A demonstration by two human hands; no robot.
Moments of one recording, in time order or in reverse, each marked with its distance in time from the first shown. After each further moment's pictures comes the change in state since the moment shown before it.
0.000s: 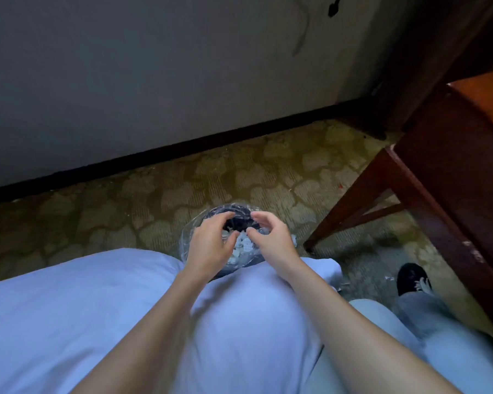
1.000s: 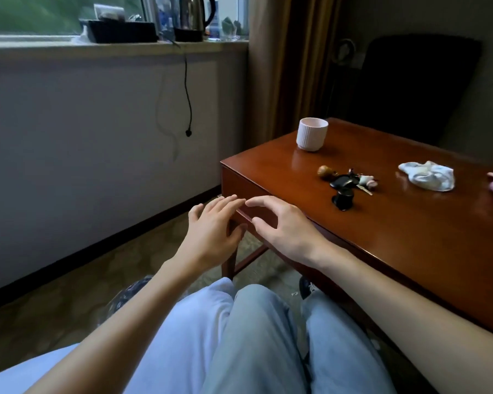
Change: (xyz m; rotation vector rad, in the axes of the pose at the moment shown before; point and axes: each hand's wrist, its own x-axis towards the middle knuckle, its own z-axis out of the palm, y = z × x) left_hand -0.096 0.297 -0.072 0.120 0.041 0.688; right_hand -0.272 -0.149 -0.224 -0.634 0.345 -0.546
